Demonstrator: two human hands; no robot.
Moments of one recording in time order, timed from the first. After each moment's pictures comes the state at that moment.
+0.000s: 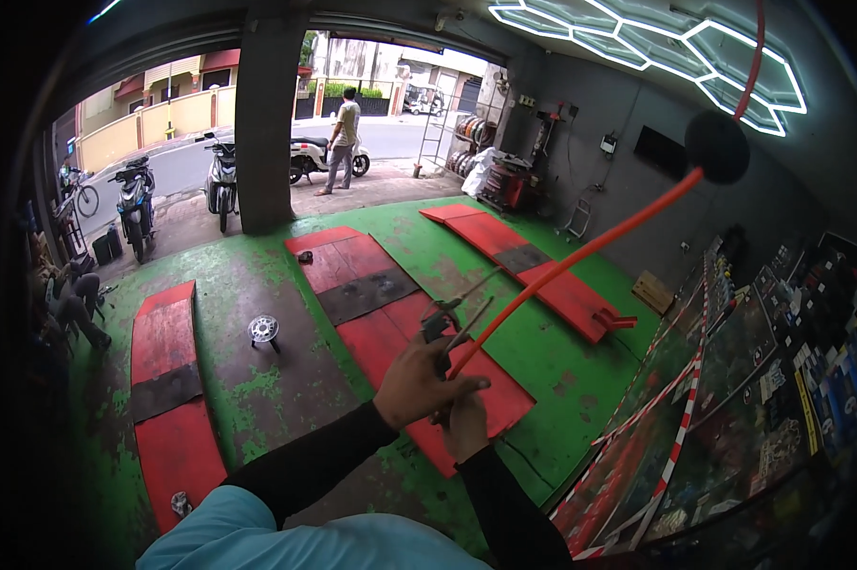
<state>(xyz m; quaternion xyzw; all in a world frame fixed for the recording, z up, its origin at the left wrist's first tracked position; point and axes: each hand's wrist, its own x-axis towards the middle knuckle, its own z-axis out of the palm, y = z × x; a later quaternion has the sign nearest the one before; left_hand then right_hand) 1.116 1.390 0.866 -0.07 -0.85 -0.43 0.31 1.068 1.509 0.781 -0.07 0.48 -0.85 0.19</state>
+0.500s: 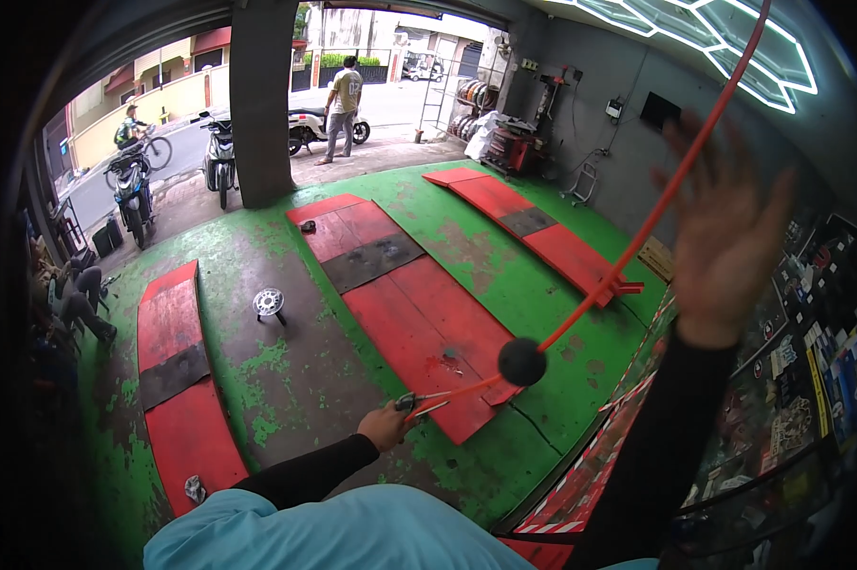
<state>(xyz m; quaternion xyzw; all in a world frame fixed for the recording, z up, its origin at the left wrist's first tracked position) 1.160 1.344 0.605 0.01 -0.96 -0.27 0.00 1.083 1.590 1.104 -0.39 0.43 -0.80 -0.16</state>
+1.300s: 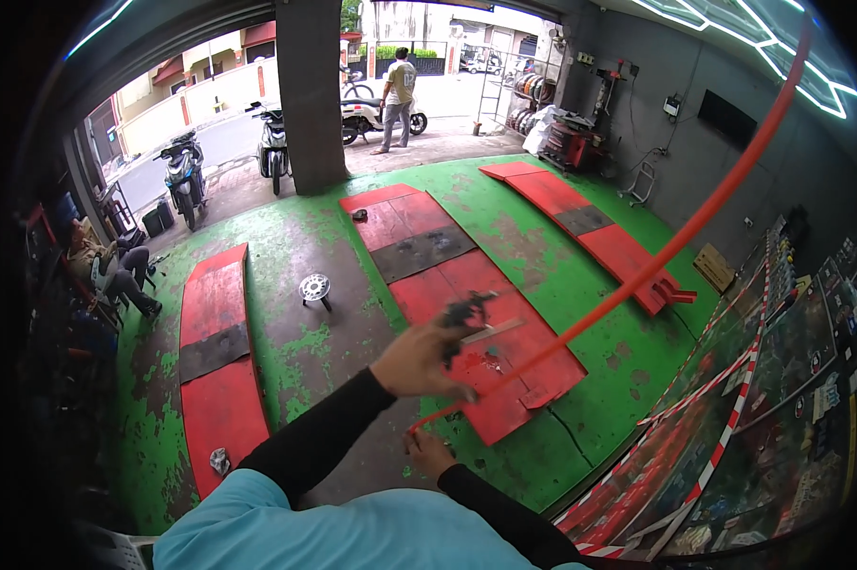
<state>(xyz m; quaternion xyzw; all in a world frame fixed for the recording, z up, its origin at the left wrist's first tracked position) 1.114 1.355 0.850 -0.14 -0.91 -0.37 0.13 1.121 1.497 0.574 -0.36 0.79 -0.45 0.23</state>
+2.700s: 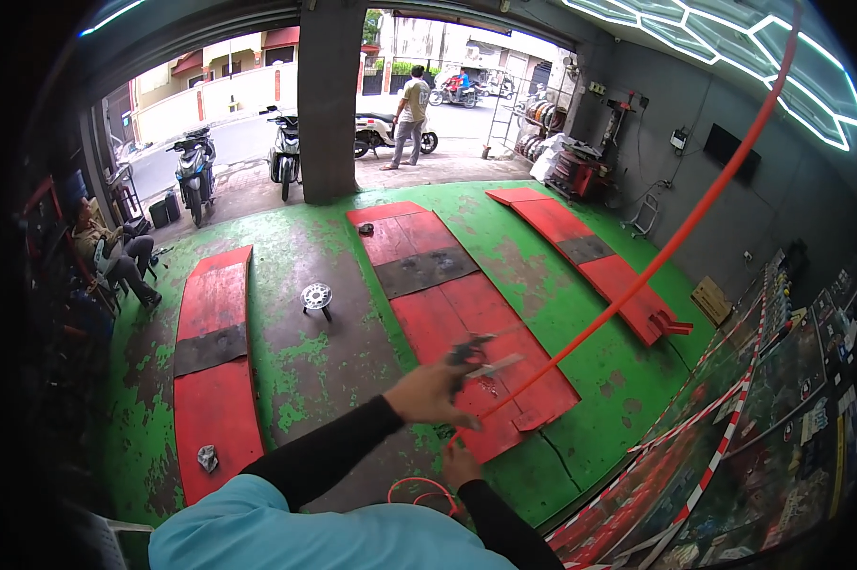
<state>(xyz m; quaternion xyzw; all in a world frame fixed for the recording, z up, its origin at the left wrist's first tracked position) 1.125 1.366 0.802 -0.11 -0.90 -0.38 0.15 1.084 1.547 0.520 -0.26 0.89 -0.32 0.17</state>
